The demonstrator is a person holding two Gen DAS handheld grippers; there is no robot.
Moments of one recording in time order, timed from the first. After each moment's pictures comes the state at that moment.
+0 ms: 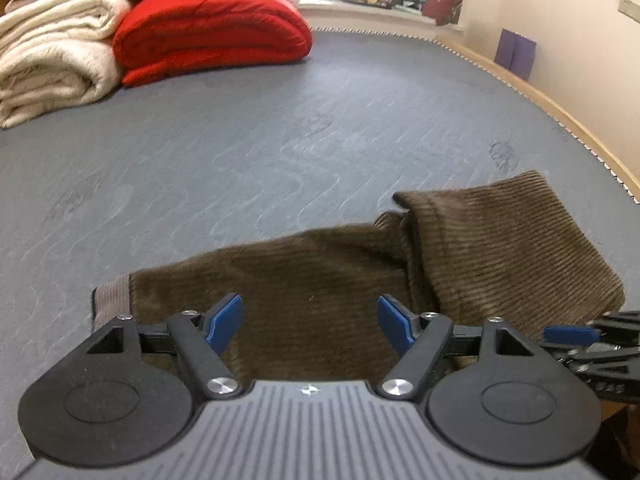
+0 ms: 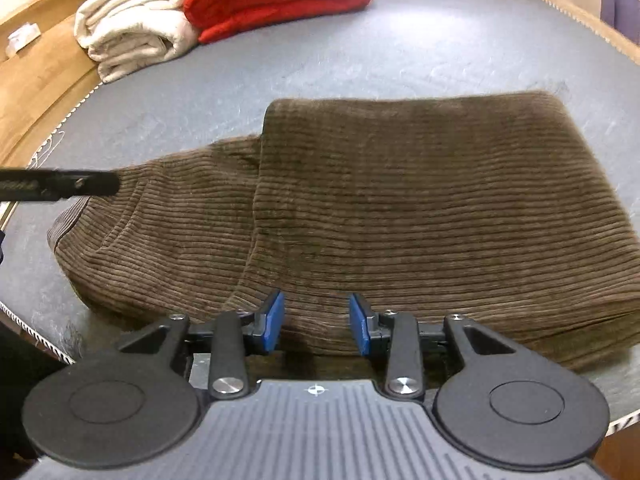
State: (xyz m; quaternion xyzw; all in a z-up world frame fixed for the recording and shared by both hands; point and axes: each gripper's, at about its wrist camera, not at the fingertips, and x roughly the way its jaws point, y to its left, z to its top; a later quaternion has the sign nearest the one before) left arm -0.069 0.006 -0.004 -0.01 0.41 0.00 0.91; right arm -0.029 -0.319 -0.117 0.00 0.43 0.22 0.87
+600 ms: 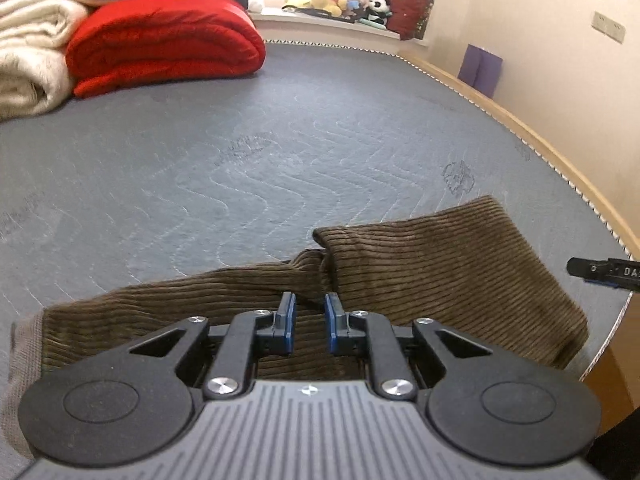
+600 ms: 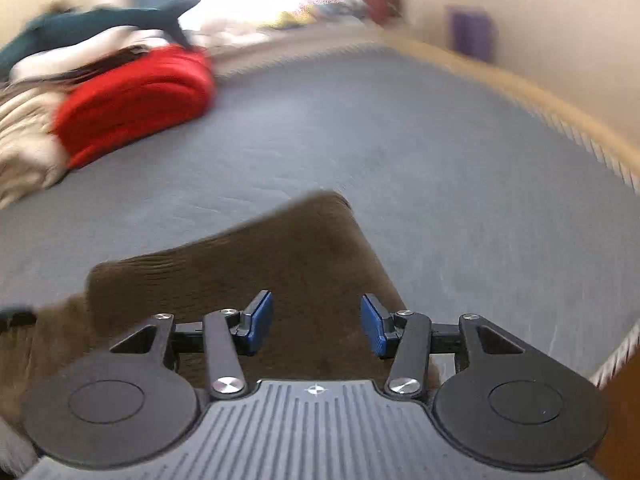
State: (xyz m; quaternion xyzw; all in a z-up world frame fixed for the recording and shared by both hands) left arm -0.032 -0.039 -0.011 -0.05 0.39 -0.06 0.92; right arm 0.026 -0.433 -0.084 0.10 0.36 0.02 0.93
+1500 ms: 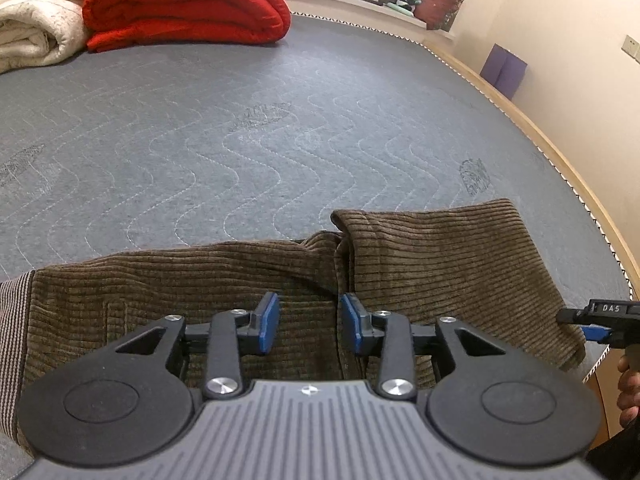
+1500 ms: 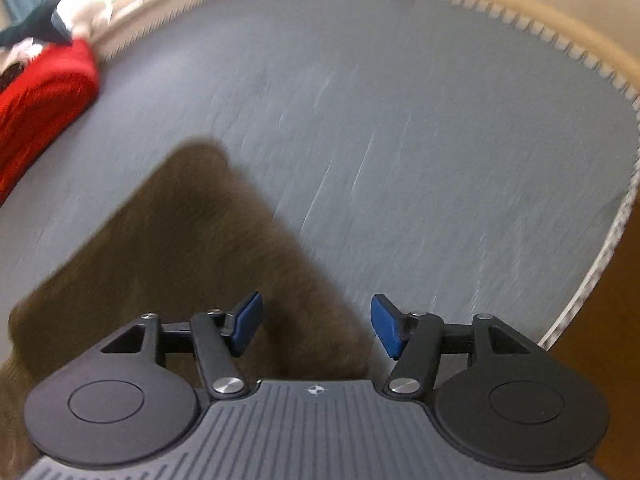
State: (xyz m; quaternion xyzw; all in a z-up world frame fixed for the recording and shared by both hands) left arm -0.020 -0.023 -0.023 -0.09 0.43 -0.04 0.90; right arm 0.057 -0.482 -0.134 0.18 0.48 -0.07 0.86
